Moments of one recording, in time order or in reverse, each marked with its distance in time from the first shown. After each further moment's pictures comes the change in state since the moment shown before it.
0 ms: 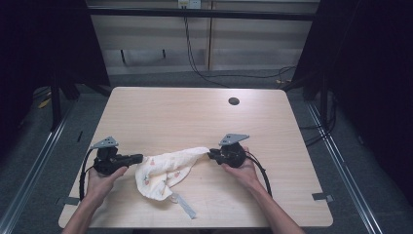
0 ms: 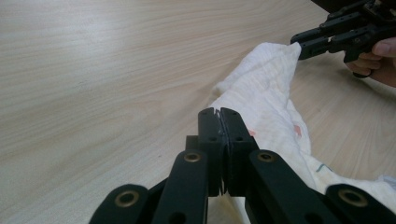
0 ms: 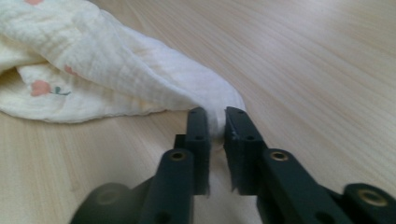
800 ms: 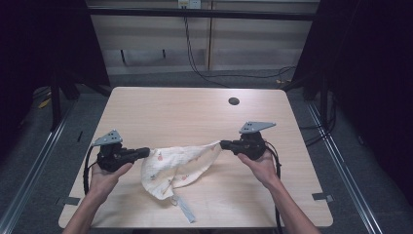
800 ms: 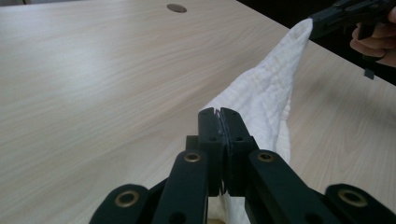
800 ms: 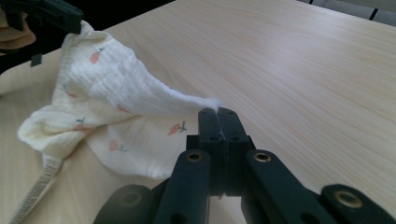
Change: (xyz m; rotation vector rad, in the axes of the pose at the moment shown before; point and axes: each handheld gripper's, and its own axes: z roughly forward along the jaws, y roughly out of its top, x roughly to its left) left arm -0.036 0.033 -0.008 -0.074 -0.038 0.112; right arm -0.008 0.036 -0.080 -0.093 0.075 0.060
